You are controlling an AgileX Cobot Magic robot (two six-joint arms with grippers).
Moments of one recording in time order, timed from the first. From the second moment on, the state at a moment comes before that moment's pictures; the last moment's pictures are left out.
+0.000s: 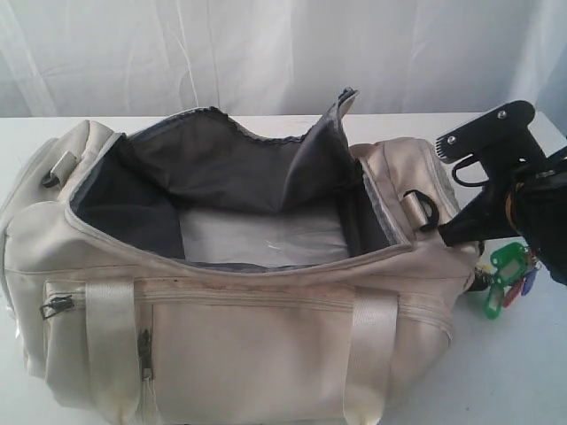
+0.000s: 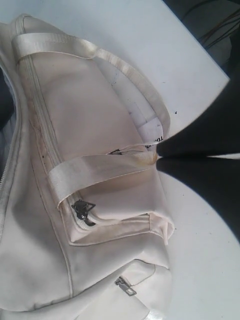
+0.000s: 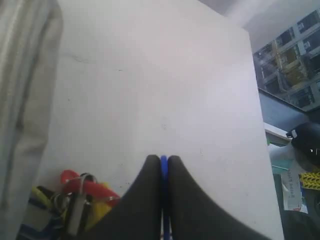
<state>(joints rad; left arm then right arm) -0.24 0.17 -0.48 -0.49 1.05 0.35 0.54 1.49 -0.68 -1.62 0.56 1.40</state>
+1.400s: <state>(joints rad) -0.24 0.17 -0.48 -0.50 0.89 0.39 0.54 0.86 -0.56 -1.48 0.39 1.48</state>
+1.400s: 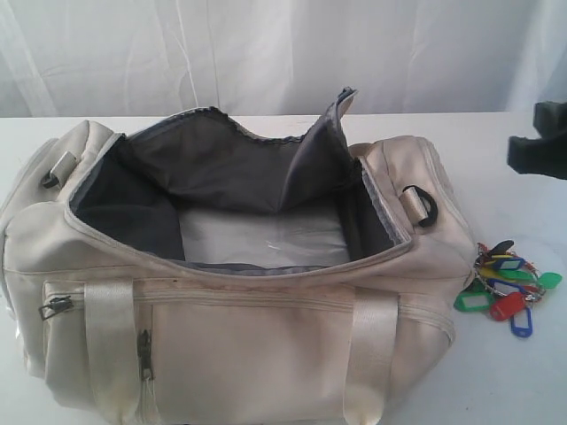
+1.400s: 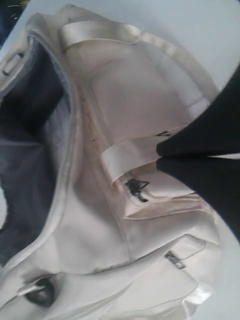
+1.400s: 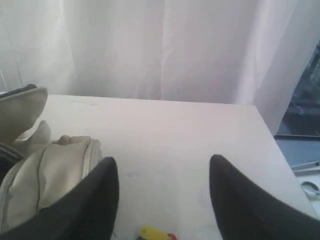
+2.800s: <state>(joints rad) -0.02 0.06 -0.36 -0.39 0.66 0.64 0.54 0.33 -0.23 -1.47 0.06 1.36</state>
